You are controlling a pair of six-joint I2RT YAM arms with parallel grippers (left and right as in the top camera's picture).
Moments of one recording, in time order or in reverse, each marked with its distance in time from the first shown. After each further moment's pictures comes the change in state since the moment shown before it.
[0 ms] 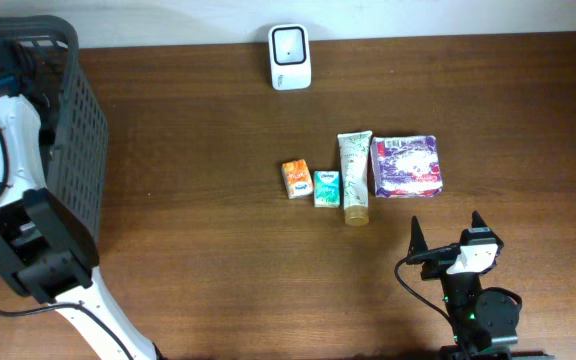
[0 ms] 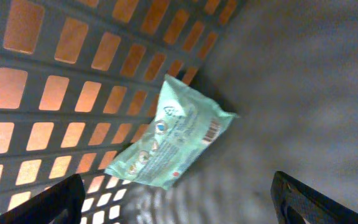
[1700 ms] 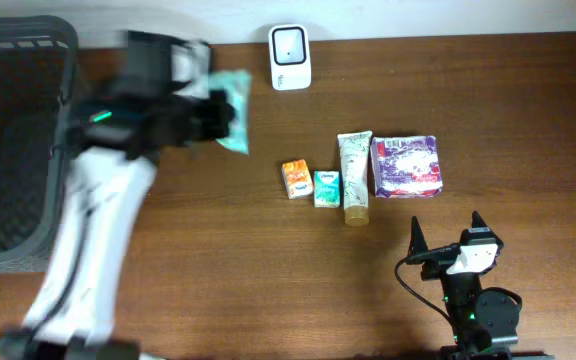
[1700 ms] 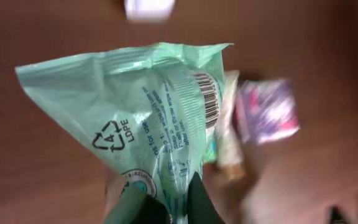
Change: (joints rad) left arm -0.633 -0.555 -0.257 -0.062 0.970 -0.283; right arm 0.000 0.000 0.000 0.000 0.000 0.000
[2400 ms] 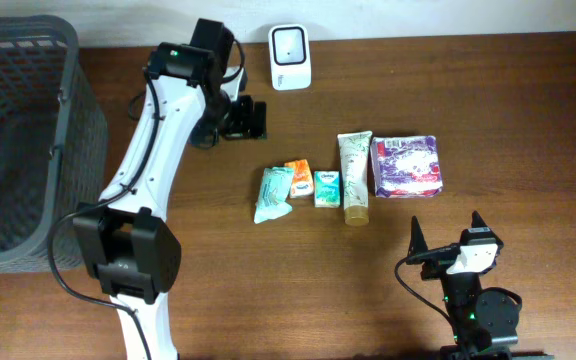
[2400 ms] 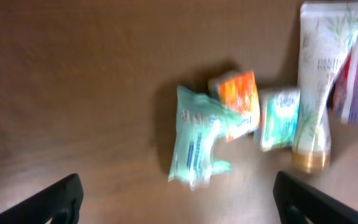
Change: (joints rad) left arm -0.016 0.469 0.331 -0.322 -0.081 0.105; right arm 0.000 0.000 0.000 0.000 0.000 0.000
